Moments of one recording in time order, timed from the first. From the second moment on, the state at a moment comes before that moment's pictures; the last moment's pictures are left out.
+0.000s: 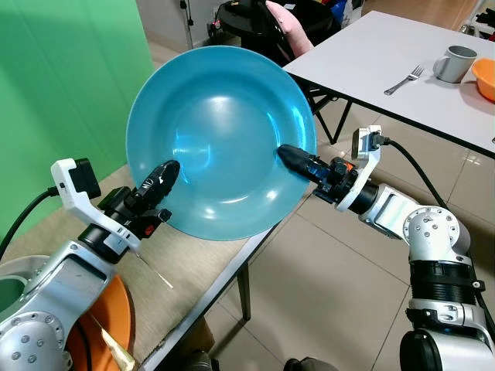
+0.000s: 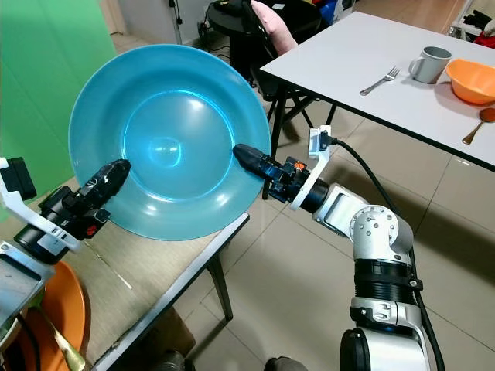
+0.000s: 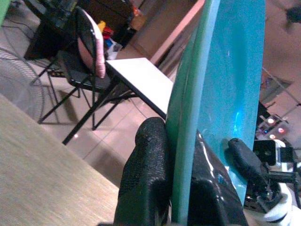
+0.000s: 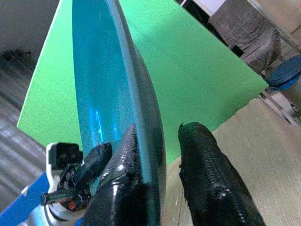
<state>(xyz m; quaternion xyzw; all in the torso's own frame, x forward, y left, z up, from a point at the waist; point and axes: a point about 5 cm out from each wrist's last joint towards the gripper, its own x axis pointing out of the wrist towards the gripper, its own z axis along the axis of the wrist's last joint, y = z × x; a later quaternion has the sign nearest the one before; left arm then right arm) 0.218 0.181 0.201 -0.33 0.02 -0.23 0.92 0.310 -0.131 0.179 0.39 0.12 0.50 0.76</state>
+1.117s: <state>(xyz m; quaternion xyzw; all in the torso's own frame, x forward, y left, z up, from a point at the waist) 0.225 0.181 0.204 -0.31 0.02 -0.23 0.92 0.309 -0.132 0.175 0.36 0.13 0.49 0.78</state>
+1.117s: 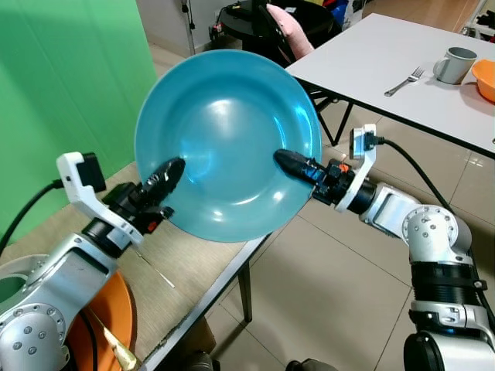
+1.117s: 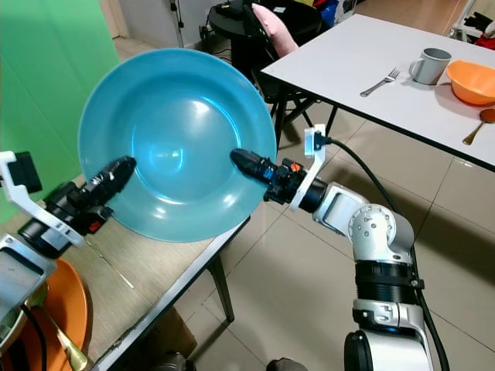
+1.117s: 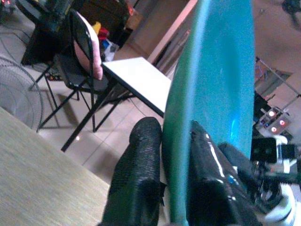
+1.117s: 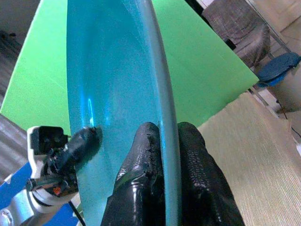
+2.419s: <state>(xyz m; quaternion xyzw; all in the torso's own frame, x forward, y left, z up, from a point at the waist) 0.230 0.148 0.201 0.01 -0.04 -0.11 0.99 0.278 -0.193 0.197 0.13 0.02 0.14 0.98</state>
